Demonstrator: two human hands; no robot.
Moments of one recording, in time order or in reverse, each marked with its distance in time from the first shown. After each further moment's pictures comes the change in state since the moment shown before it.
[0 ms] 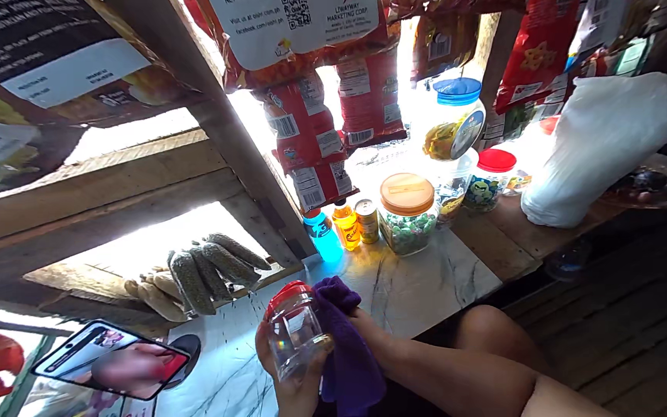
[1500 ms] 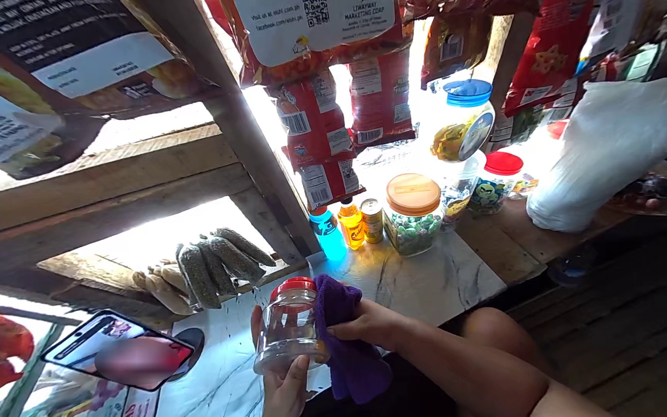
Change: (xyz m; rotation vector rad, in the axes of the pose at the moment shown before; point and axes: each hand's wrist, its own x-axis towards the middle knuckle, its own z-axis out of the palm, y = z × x) left_hand 0.007 0.002 -0.021 -0.410 -0.079 -0.159; right_hand 0.010 -0.020 -0.024 -0.065 -0.390 0.085
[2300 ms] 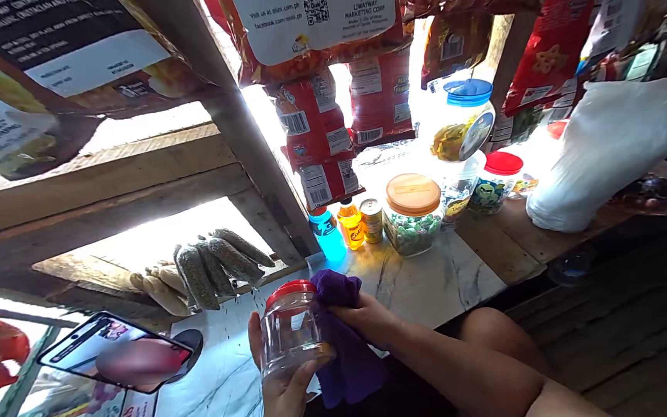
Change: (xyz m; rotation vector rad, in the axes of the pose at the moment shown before) left_hand 0.003 0.006 0.010 0.092 -0.002 0.063; right_hand 0.008 0.007 0.003 0.055 0.192 -0.086
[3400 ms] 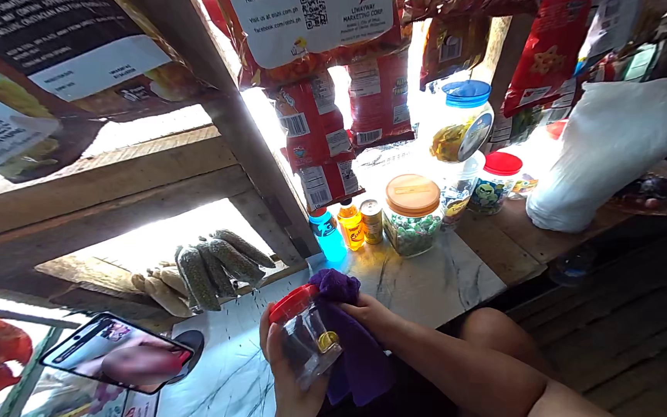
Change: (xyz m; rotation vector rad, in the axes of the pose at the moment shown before) left_hand -0.001 -0.017 -0.006 0.581 -0.047 0.250; right_hand -0.005 -0.009 0.002 0.018 0.004 -0.003
